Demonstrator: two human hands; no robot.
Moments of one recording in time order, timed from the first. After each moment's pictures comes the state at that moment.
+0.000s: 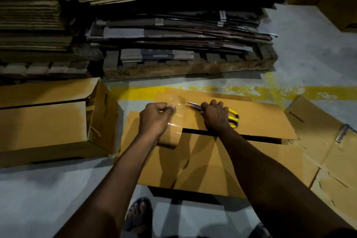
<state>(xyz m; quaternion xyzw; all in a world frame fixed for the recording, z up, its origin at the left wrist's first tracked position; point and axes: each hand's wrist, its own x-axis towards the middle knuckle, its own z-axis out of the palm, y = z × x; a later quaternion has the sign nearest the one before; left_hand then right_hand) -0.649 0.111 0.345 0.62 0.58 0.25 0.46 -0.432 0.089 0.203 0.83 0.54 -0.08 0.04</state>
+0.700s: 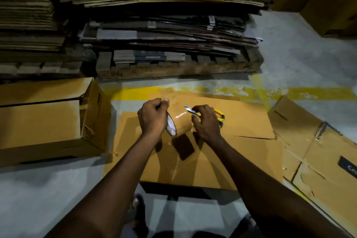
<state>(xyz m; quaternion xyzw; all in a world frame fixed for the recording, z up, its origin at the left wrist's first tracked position) -0.631 0.091 0.347 0.62 0.59 0.33 0.40 -0.461 0.032 0.242 0.78 0.53 -0.13 -0.31</state>
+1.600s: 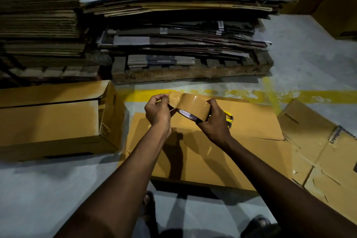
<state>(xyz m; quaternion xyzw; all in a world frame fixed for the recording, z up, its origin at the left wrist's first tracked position) -0.627 0.101 0.359 0.31 0.62 0.45 0.56 -0.501 0.009 0.328 0.71 0.50 -0.22 -0.44</state>
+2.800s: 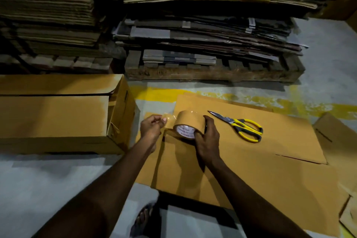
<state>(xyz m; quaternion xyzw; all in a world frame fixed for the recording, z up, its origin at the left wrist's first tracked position) -0.713 0.165 0.216 0.40 0.65 0.33 0.56 -0.569 0.062 0.217 0.75 0.43 -0.26 -0.44</state>
